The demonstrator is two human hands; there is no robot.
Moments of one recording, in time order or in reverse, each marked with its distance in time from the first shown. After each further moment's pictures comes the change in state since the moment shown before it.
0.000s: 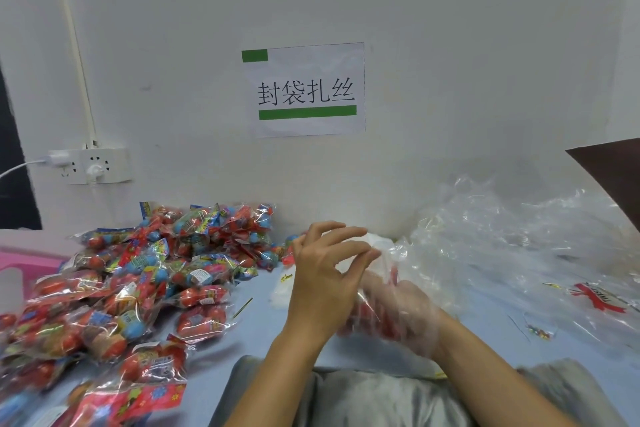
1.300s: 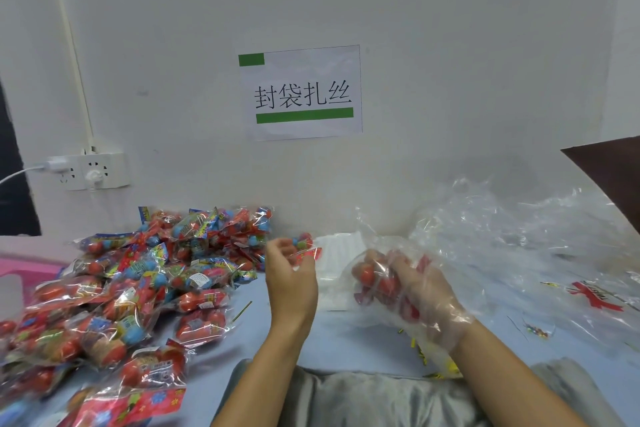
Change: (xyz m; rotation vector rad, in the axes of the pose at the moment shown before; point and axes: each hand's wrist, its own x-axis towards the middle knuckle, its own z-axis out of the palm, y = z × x) left_hand -0.003 -0.031 -0.004 -0.322 0.161 -0.751; right_hand -0.009 -0.010 -0.015 0.040 0.238 -0.361
